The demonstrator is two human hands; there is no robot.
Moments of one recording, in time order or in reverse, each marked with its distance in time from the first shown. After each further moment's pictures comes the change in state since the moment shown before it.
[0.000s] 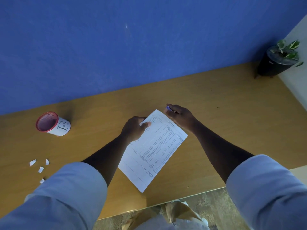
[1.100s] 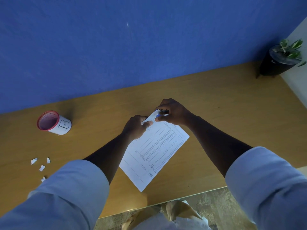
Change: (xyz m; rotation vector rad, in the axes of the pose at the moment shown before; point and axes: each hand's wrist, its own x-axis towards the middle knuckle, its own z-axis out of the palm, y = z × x) left_hand 0.000 0.012 -0.002 0.064 0.013 -0.018; right_hand 0.021 -0.022 0.007 -0.514 -0.147 -0.365
